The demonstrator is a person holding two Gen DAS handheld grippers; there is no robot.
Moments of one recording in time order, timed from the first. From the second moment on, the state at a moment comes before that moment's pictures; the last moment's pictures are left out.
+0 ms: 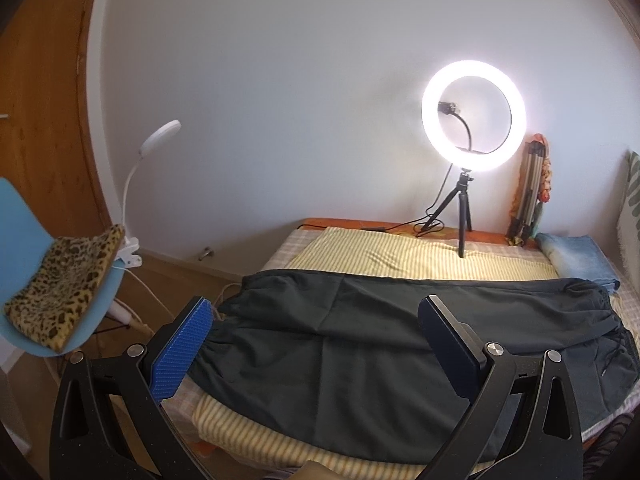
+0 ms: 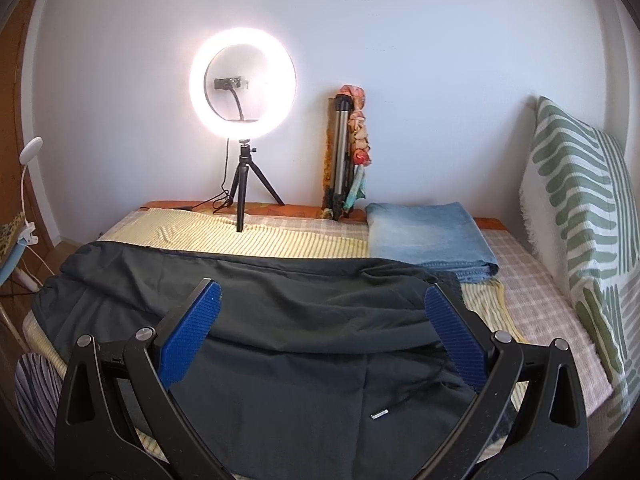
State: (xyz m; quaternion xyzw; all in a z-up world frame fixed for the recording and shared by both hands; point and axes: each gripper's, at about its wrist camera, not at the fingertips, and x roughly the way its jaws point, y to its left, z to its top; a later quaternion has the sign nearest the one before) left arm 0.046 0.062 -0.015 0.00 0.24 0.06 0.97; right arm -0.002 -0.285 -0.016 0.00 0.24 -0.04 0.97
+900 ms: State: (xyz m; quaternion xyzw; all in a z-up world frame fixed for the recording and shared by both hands) left arm 0.250 0.211 -0.100 -0.10 0.42 0.02 0.90; right arm 0.241 -0.206 -0.097 -0.14 0.38 0.17 0.90
